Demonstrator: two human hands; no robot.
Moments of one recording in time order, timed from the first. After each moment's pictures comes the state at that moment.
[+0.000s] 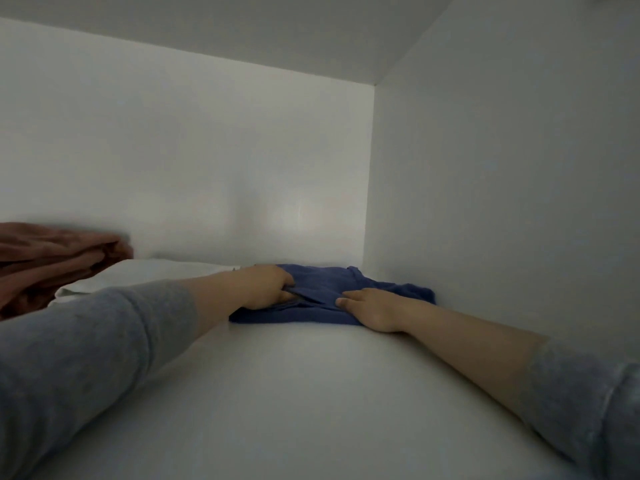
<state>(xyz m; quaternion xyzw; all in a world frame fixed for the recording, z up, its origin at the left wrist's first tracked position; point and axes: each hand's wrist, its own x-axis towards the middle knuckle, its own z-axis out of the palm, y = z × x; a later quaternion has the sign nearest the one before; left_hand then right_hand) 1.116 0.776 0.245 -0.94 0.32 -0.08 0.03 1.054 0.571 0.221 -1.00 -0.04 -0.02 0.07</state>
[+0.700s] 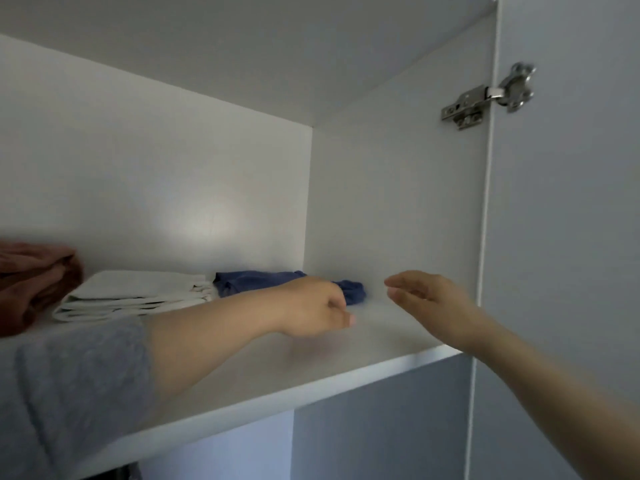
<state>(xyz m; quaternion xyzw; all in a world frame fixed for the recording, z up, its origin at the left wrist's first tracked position) 0.927 0.785 0.256 -0.83 0.54 -0.09 -0.12 0.802 0.603 0.237 -0.91 0.08 -0.34 0.21</state>
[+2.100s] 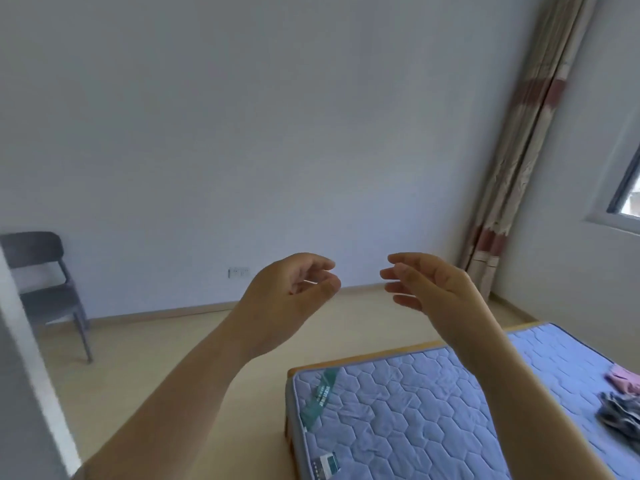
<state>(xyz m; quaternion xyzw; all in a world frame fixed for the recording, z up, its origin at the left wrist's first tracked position) 0.296 0.546 0.074 -0.30 0.76 0.41 -0.40 0.091 0.623 0.078 -0.50 0.57 -0.60 0.23</state>
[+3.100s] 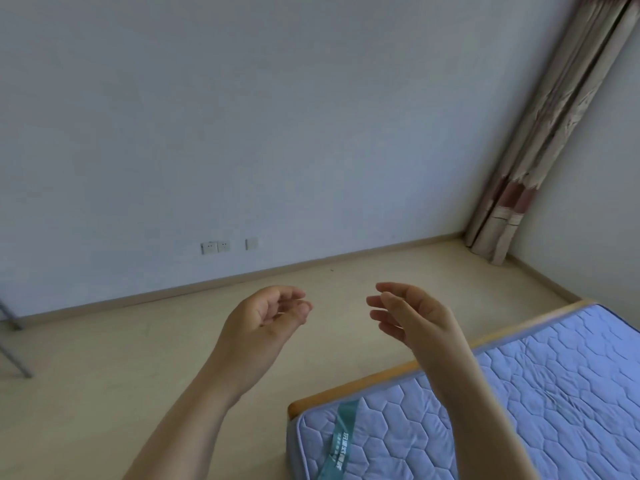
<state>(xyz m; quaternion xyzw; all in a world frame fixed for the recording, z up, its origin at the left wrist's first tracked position) 0.193 0.121 -0.042 -0.40 0.65 0.54 -0.35 -0.006 0.200 -0.040 -0.35 0.63 -0.61 0.33</state>
